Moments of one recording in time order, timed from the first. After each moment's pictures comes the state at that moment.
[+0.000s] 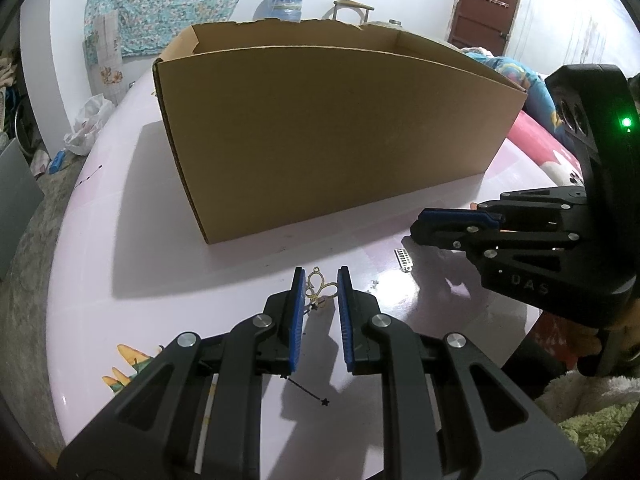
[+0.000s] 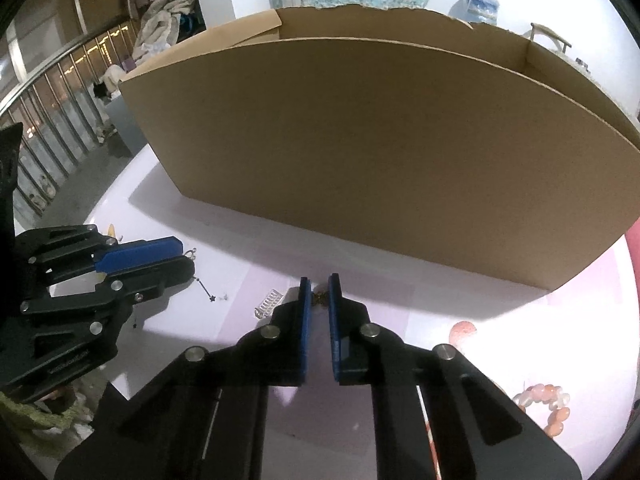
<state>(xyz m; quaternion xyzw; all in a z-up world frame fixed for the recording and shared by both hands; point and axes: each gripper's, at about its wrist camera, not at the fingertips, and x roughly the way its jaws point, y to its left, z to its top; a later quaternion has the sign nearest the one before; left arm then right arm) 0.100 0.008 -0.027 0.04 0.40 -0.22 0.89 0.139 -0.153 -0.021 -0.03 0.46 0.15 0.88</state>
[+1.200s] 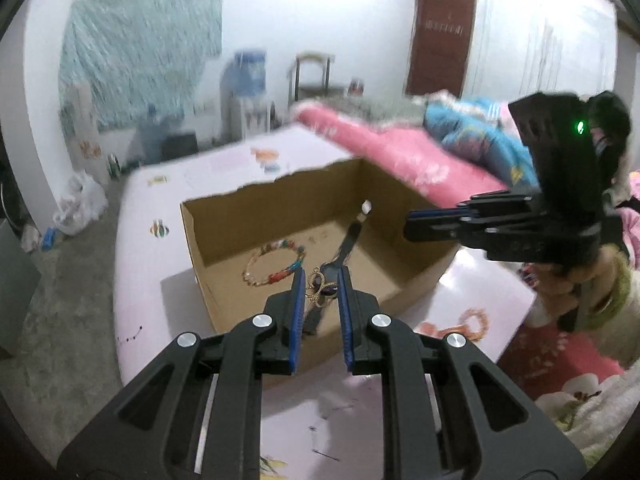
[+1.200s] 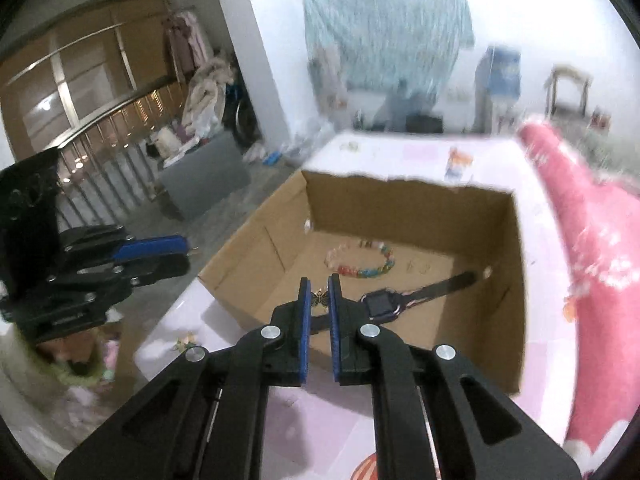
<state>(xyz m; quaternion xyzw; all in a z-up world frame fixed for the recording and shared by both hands) 0.149 0.000 0.118 0.07 0.34 -0.28 0.90 0.203 -0.206 0.119 0.04 0.41 0.25 0.88</state>
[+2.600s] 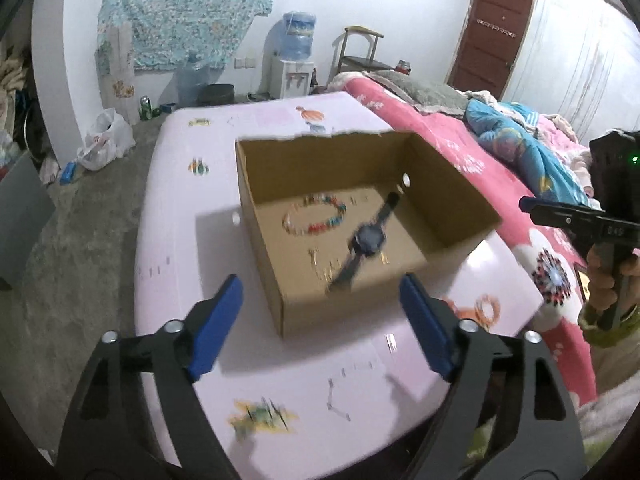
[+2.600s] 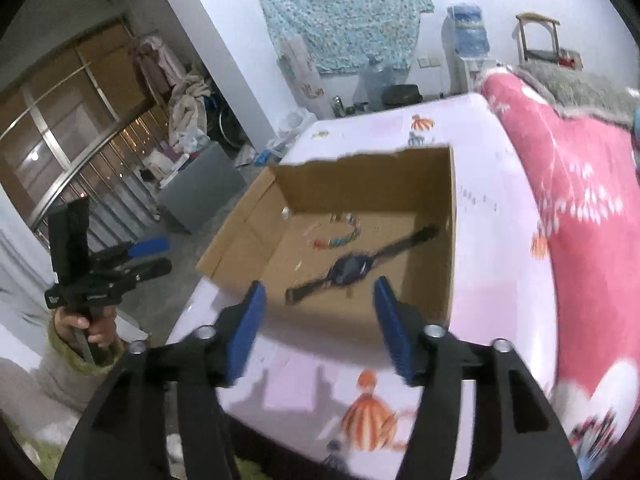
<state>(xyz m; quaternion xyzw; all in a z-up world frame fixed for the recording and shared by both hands) 0.126 0.057 0.102 0.00 0.40 -0.22 0.89 0.135 -0.274 0.117 0.12 0.41 0.22 0.88</state>
